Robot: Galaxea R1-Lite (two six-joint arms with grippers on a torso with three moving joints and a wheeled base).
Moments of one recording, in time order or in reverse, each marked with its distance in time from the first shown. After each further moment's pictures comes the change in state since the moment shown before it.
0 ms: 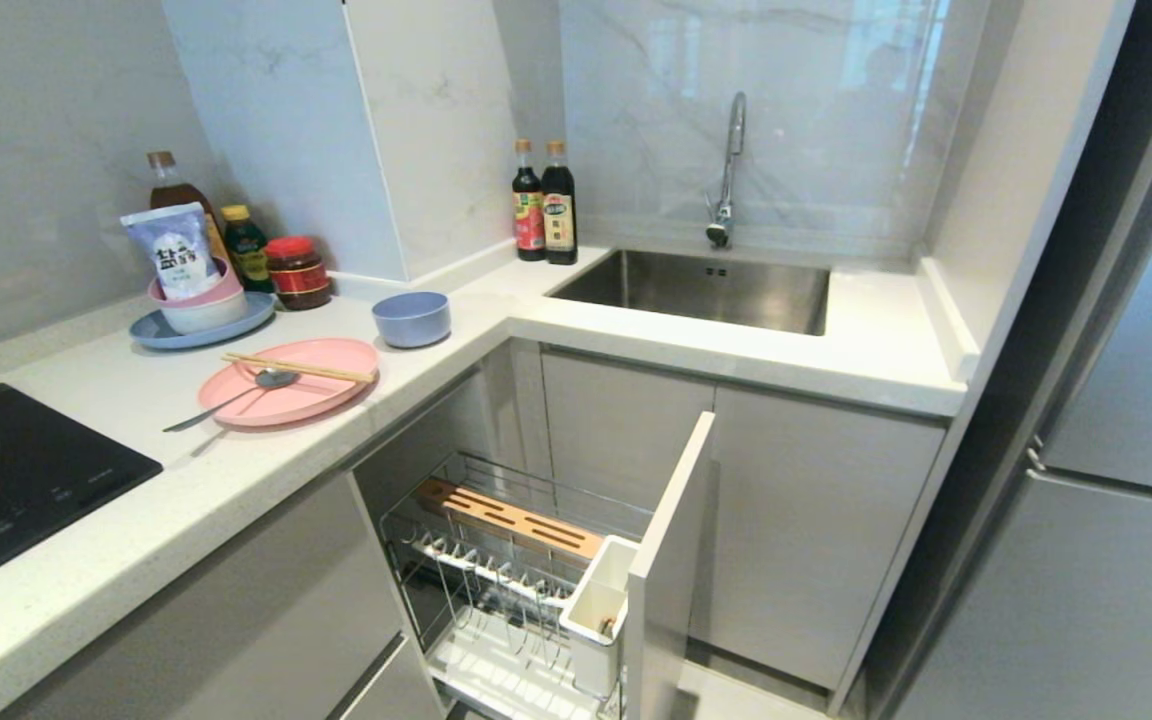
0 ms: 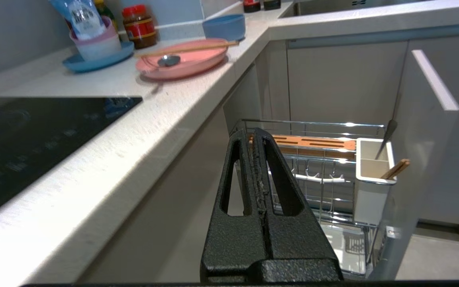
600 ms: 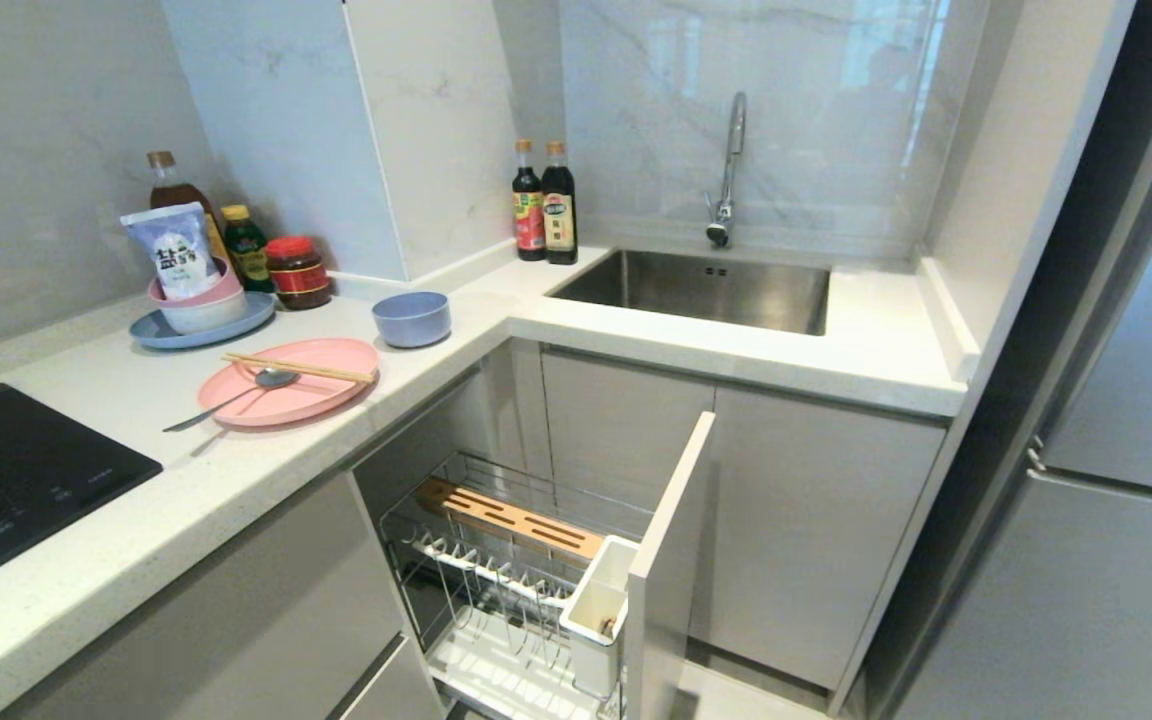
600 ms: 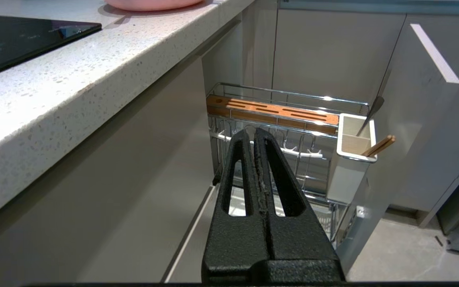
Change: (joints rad) left arm -0.004 -0.029 0.209 -0.091 -0.012 -0.142; right arm 0.000 0.000 0.000 0.000 0.000 0.000
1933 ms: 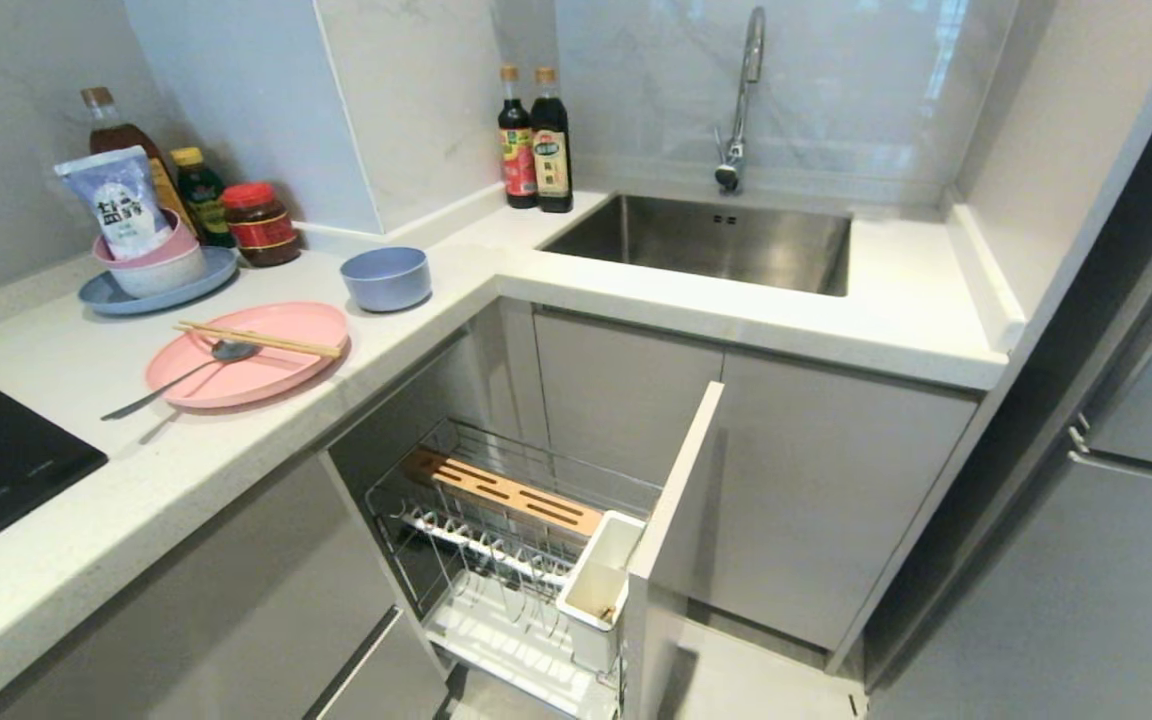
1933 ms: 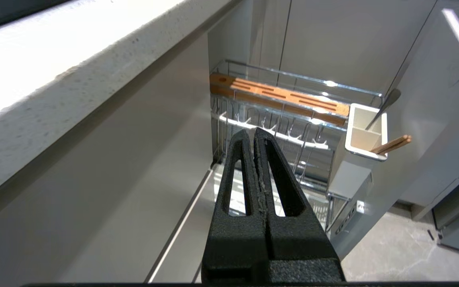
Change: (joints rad) left arm 0.000 0.000 0.001 -0.009 0.035 -0.050; right arm 0.000 0.000 0.000 0.000 0.000 0.000
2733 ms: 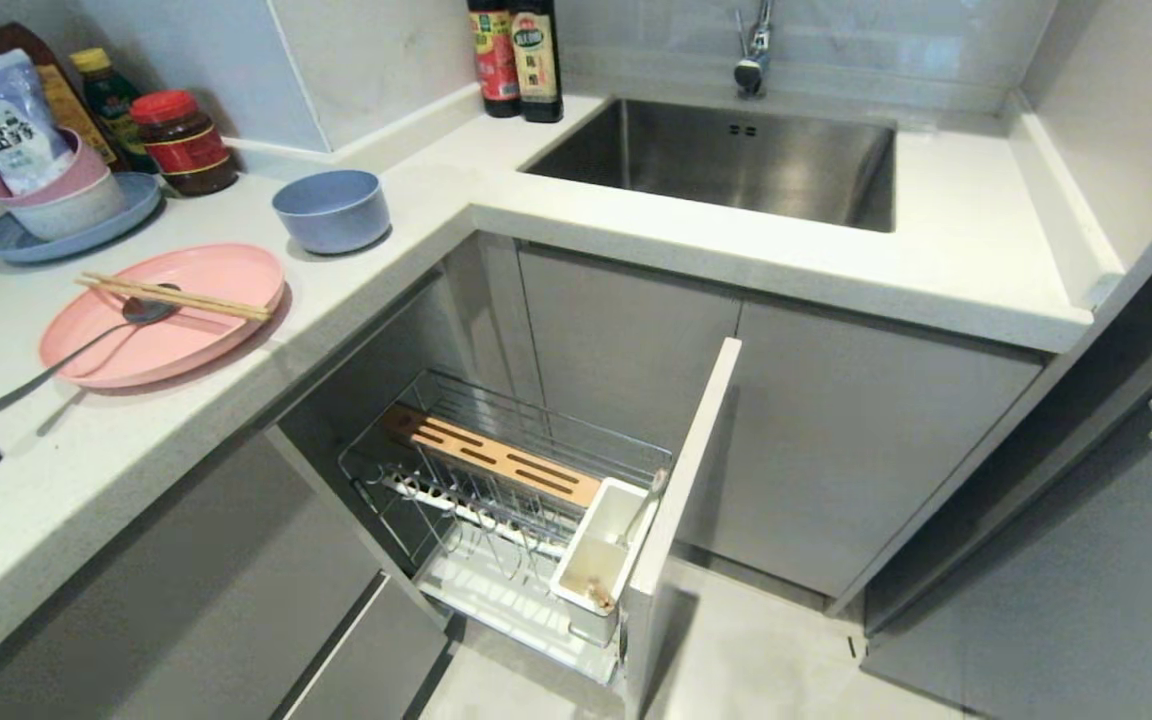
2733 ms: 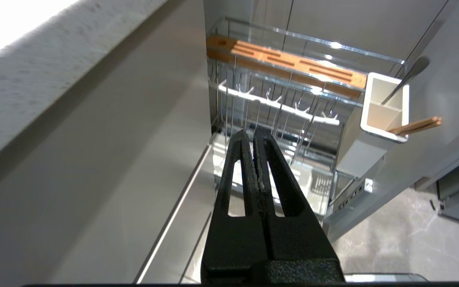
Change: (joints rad) left arm 0.000 0.000 0.001 -0.003 0.000 0.000; right arm 0.000 0.000 0.000 0.000 0.000 0.000
